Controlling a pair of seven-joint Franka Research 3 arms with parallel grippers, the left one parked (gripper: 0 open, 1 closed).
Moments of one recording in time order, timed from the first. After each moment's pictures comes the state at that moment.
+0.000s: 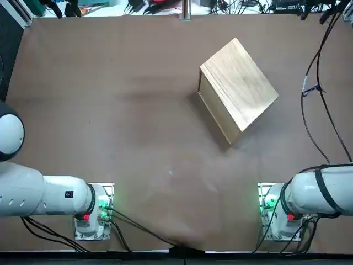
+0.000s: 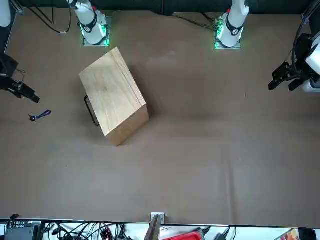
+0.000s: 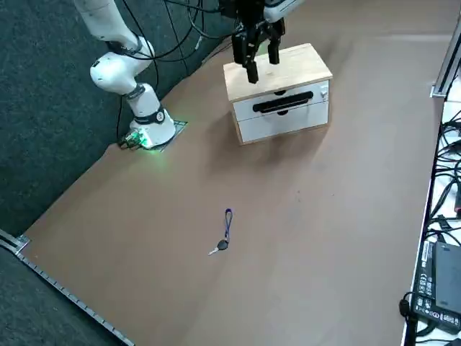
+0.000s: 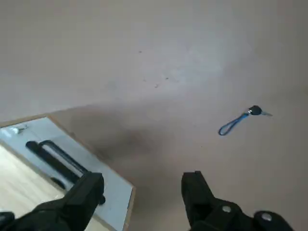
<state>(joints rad) -0.09 0.06 -0.02 -1.66 0.00 1.73 0.13</state>
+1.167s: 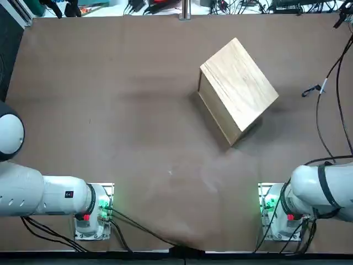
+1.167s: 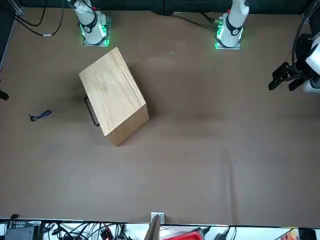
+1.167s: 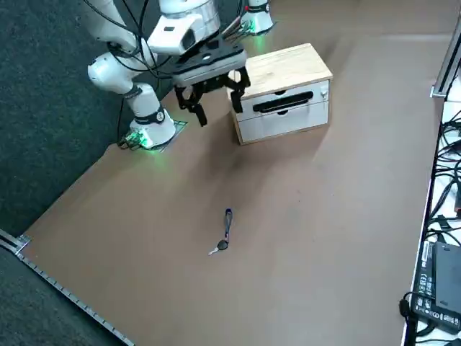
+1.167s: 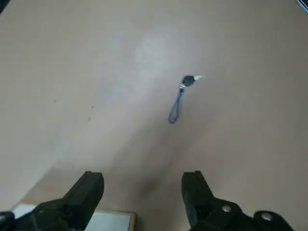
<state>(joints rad) -0.36 0.06 -0.03 -1.72 0.01 1.77 0.46</state>
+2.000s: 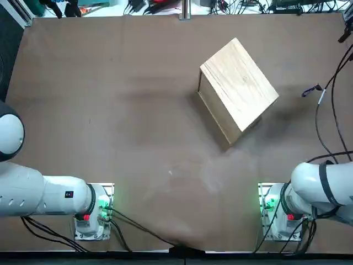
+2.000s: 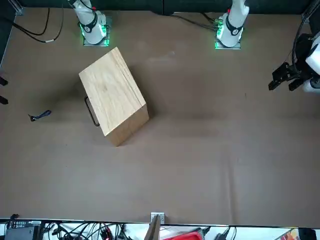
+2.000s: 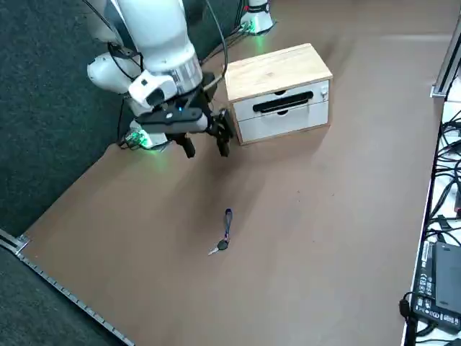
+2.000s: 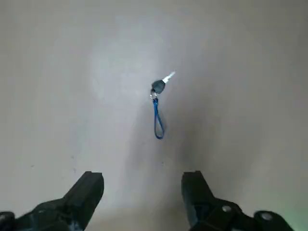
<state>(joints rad) -0.46 0.09 -0.03 -1.86 0.01 1.96 0.77</state>
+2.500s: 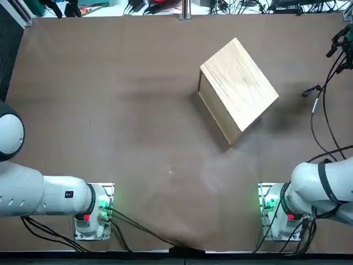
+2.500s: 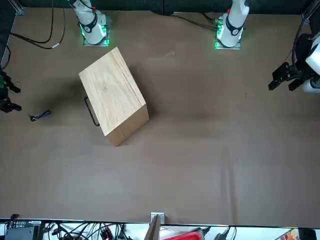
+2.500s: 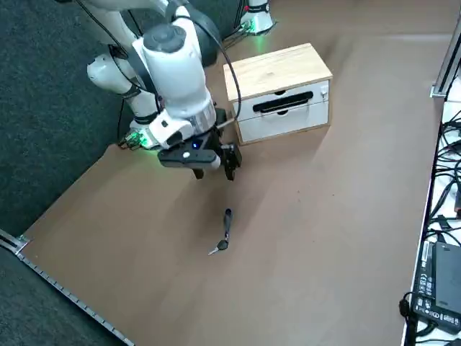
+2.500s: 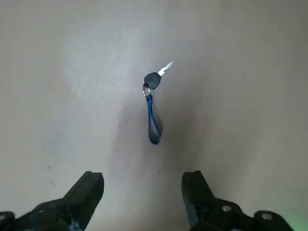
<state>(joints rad) -0.46 0.20 -0.02 -1.92 0.01 2.06 0.78</state>
